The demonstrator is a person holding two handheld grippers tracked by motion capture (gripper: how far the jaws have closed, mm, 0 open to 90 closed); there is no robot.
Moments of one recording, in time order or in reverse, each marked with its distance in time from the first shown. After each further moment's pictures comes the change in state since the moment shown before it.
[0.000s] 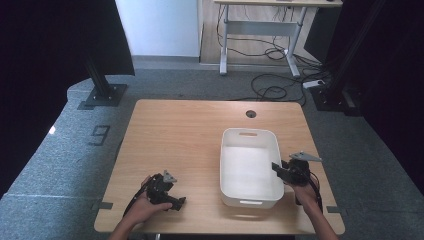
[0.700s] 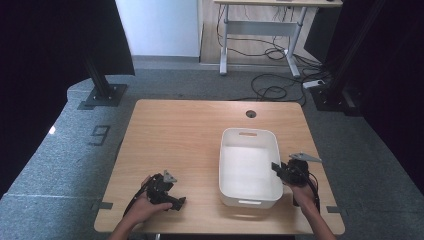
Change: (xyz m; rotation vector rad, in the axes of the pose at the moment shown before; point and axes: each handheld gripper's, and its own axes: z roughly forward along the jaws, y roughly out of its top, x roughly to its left) left arm 0.000 0.000 0.000 -0.001 0.000 0.001; right arm 0.006 0.000 0.000 0.000 -0.007 0.045
